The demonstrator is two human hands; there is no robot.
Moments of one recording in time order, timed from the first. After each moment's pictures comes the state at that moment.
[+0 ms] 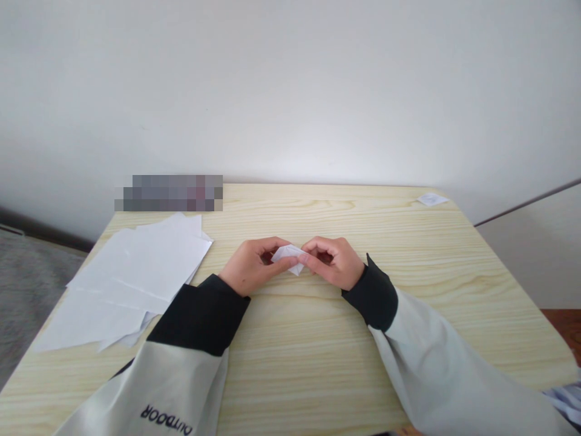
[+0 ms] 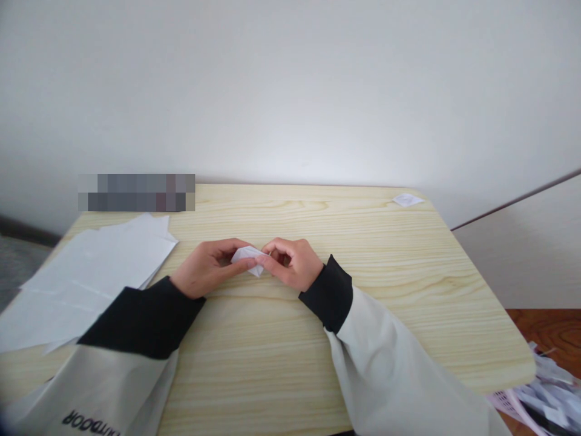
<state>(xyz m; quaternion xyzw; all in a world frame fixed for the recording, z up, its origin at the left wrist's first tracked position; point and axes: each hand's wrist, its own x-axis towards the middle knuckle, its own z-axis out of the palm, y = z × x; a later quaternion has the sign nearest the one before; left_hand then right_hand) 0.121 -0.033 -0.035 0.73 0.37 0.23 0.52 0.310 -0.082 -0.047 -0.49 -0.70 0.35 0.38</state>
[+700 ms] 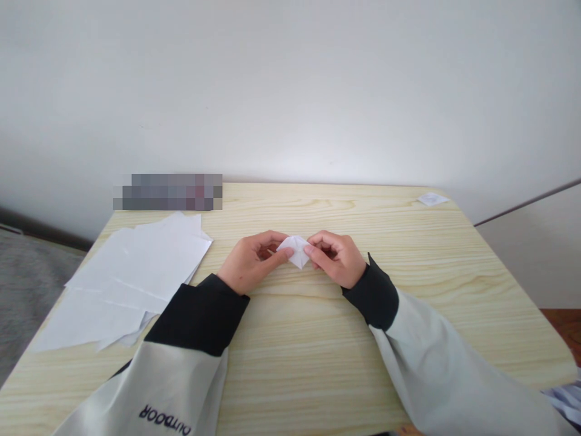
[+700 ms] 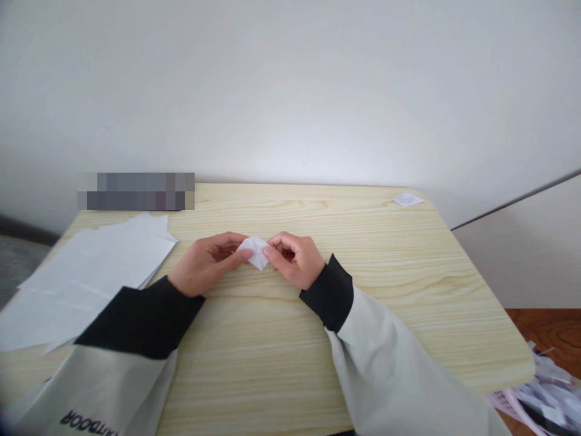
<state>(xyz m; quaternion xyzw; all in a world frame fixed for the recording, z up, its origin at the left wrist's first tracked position) 0.120 -0.031 -0.039 0.71 0.36 0.28 0.54 0.310 -0.083 -0.049 -0.51 -0.66 0.36 0.42</state>
